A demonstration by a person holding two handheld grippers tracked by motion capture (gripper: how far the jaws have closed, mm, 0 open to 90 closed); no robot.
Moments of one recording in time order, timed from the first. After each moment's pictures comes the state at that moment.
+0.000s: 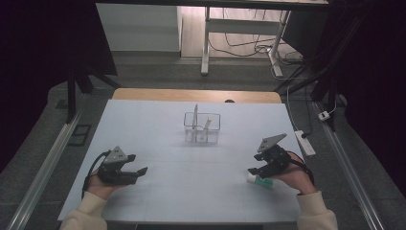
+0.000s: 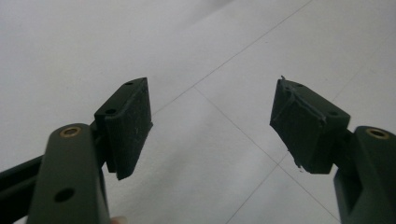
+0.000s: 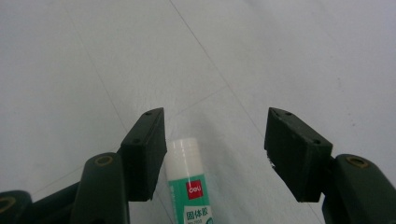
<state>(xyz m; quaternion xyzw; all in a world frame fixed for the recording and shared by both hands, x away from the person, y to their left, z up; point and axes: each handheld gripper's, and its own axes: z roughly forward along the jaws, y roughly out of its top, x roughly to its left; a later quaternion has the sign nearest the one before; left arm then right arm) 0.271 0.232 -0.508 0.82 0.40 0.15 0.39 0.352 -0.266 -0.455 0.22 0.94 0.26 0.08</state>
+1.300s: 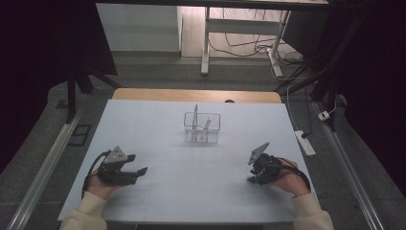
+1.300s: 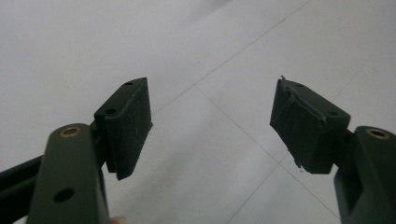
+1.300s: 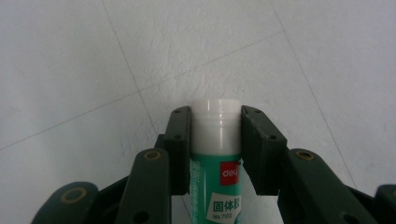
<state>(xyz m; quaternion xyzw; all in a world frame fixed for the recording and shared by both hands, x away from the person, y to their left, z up) 0.271 0.233 -0.507 0.82 0.40 0.15 0.39 0.350 -0.252 -0.488 0.16 0.97 0.16 0.05</state>
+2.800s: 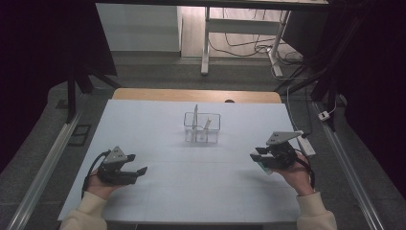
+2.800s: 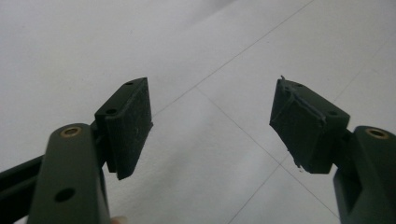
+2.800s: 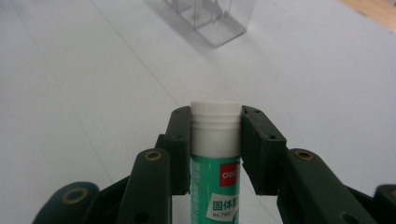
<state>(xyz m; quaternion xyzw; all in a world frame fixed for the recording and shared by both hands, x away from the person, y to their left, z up) 0.271 0.233 -0.508 0.82 0.40 0.15 0.39 0.351 -0.278 -0.438 0.26 0.88 0.36 0.14</state>
